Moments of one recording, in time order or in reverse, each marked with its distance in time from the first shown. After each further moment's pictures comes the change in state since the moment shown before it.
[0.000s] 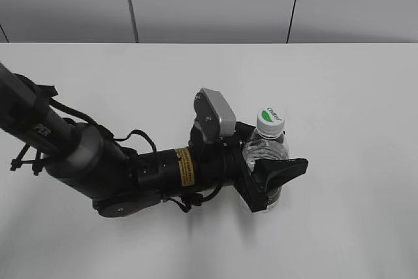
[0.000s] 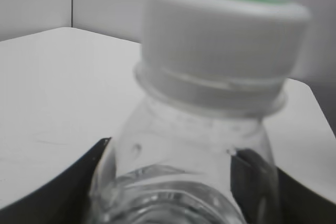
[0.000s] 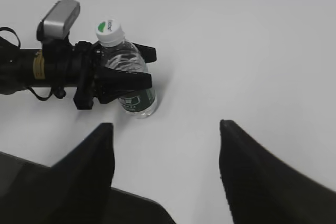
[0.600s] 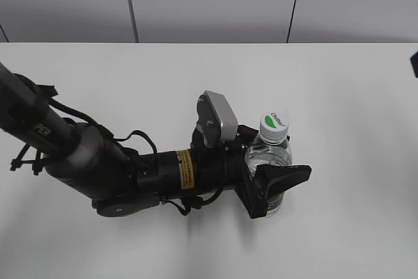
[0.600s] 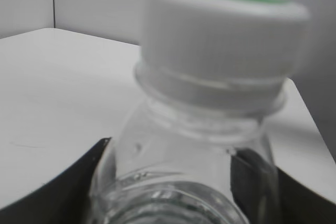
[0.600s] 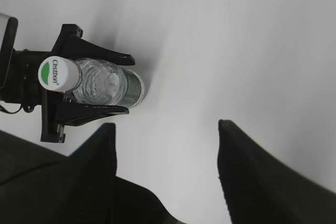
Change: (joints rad) left arm 0.000 0.000 0.000 0.054 -0.009 0.000; right arm 0.017 1.032 -0.523 -0.024 0.067 -0.032
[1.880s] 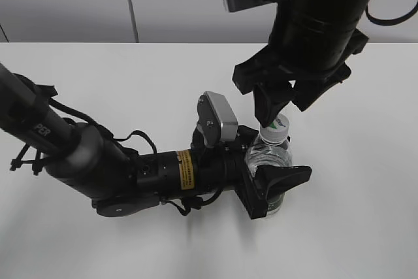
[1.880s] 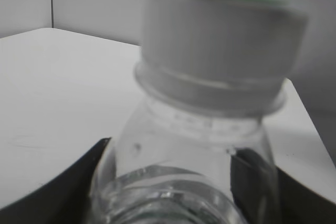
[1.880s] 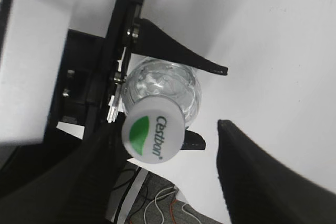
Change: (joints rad) left arm 0.000 0.000 0.000 0.004 -0.001 0.000; right arm 0.617 0.575 -0.397 -0.370 0.146 0.441
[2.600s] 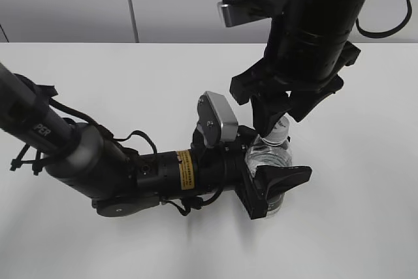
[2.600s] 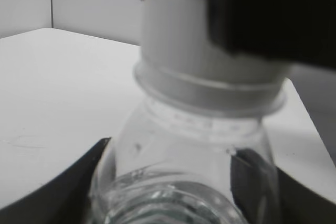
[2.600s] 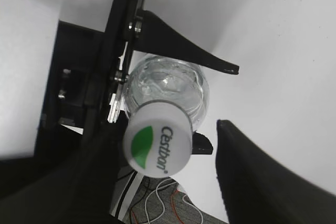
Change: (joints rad) left arm 0.000 0.000 0.000 0.001 0.000 0.000; right arm -0.016 0.036 0.015 0.037 0.003 -0.032
